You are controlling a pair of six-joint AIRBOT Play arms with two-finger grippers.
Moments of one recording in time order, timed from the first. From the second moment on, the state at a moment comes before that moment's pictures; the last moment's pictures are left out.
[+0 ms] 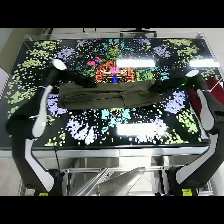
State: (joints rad) left arm -0.20 -1.99 1.87 0.89 -1.24 -1.18; right arm -0.19 -1.91 1.60 -0.65 1.30 1.03
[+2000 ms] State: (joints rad) left arm 0.11 -1.59 1.77 0.89 -1.45 -1.33; right arm 0.57 -1.91 1.78 -0.37 0.66 1.00
